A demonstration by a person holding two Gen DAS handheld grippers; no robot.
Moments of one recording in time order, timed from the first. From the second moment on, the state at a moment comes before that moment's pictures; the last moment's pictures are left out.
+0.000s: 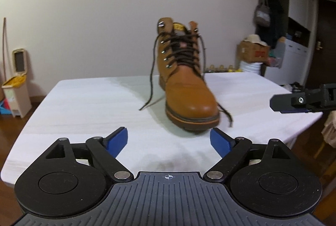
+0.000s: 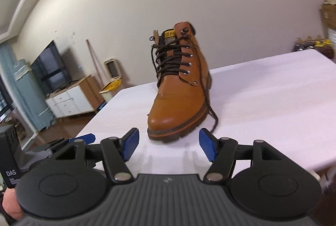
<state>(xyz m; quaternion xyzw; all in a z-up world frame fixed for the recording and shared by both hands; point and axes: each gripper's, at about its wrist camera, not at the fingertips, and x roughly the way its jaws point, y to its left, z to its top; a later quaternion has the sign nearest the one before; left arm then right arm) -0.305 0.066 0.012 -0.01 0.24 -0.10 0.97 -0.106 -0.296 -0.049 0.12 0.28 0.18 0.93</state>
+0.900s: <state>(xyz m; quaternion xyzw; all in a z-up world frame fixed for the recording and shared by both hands) -0.357 0.004 0.064 0.00 0.19 -0.07 0.98 -0.177 -0.349 -0.019 0.13 0.22 0.14 0.96</state>
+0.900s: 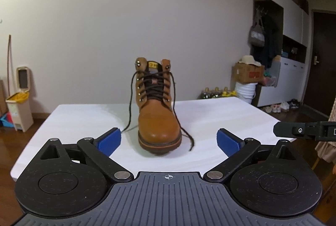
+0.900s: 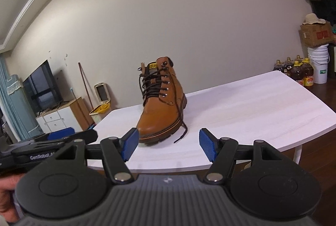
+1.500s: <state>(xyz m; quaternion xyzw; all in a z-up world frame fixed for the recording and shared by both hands) -0.362 0.003 0.069 -0.02 0.18 -0.06 0.98 -0.176 -0.349 -0.027 0.13 0.22 0.13 0.96</state>
